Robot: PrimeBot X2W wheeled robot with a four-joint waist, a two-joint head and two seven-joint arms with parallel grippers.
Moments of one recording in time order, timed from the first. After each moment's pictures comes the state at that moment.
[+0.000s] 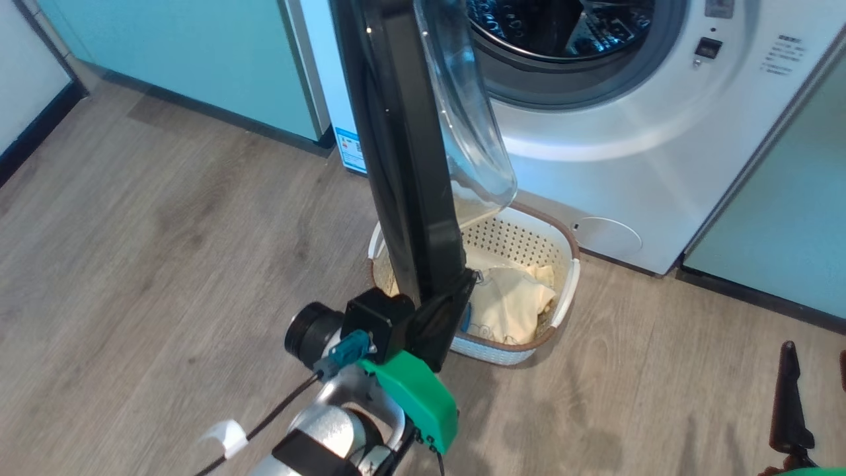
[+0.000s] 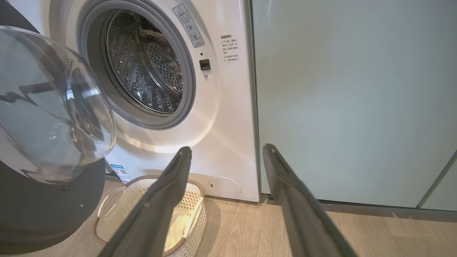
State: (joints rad) left arm -0.23 0.11 -0.53 -0.11 -0.28 0.10 0.06; right arm 0.18 -0.04 -0.14 -0.02 0.21 0.13 -0.26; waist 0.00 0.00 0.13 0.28
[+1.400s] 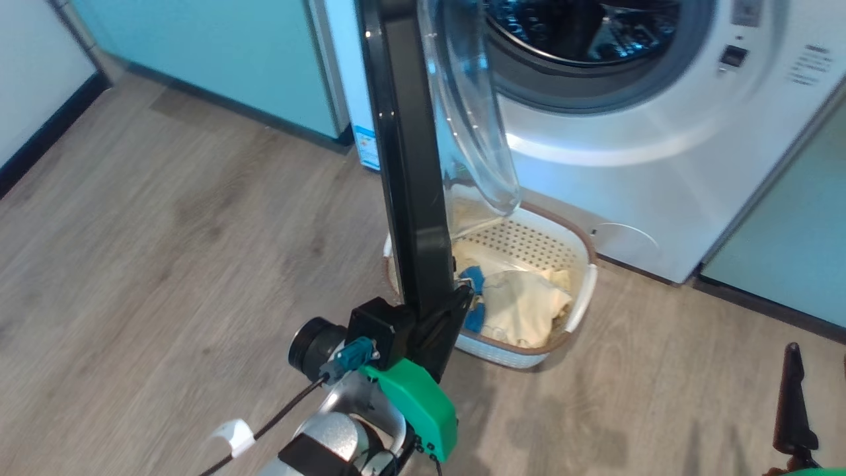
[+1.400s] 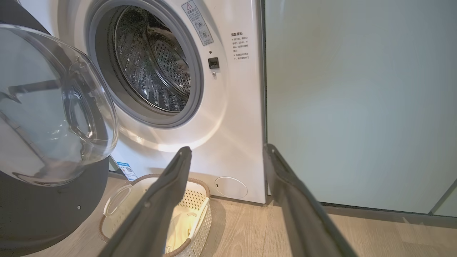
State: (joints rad) left arm -0.23 0.11 -0.55 -0.04 -0.32 0.11 0.03; right arm 0.18 -0.04 -0.15 -0.02 0.21 0.13 -0.26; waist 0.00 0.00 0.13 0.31
